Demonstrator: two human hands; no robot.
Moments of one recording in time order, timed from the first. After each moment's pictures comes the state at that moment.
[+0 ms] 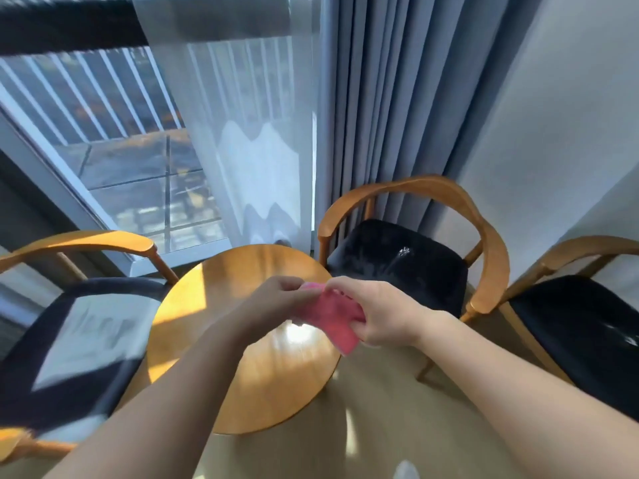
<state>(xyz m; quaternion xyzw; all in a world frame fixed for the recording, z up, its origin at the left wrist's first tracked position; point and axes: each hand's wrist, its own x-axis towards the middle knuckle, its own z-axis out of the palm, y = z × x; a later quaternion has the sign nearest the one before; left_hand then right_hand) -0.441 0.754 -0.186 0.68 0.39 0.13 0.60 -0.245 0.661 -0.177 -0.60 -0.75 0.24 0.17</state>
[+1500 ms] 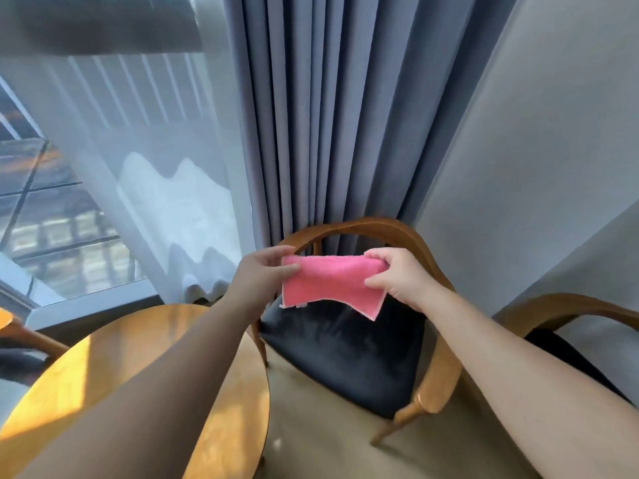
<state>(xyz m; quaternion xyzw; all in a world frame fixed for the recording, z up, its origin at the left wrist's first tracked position) -0.167 0.927 -0.186 0.58 0.48 0.29 0.59 0.058 0.829 -0.175 -0.76 -0.47 0.32 0.31</state>
